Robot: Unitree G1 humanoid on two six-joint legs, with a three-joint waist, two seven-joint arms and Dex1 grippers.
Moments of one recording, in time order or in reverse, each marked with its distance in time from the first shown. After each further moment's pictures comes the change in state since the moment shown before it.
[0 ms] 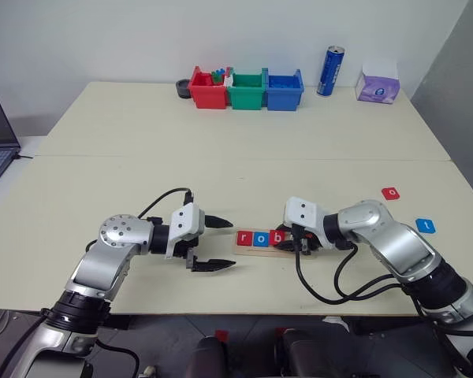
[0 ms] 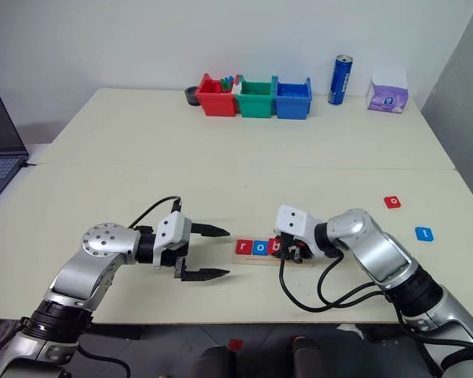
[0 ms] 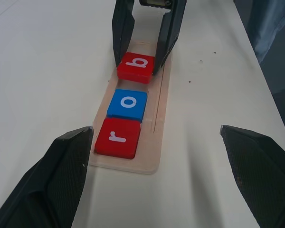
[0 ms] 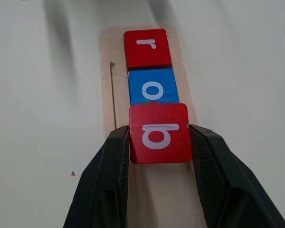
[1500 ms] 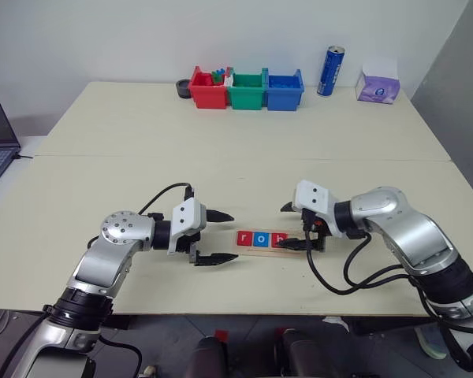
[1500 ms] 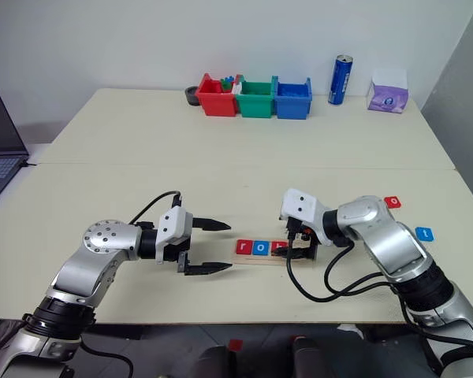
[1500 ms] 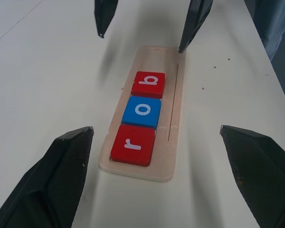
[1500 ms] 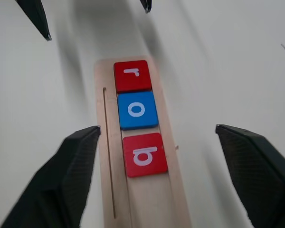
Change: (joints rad) left arm -0.010 -0.006 0.000 0.000 0.001 0.001 0.034; right arm 0.030 -0.031 -0.130 -0.087 0.038 0.068 0.041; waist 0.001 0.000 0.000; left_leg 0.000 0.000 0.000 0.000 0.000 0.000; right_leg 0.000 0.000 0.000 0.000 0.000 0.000
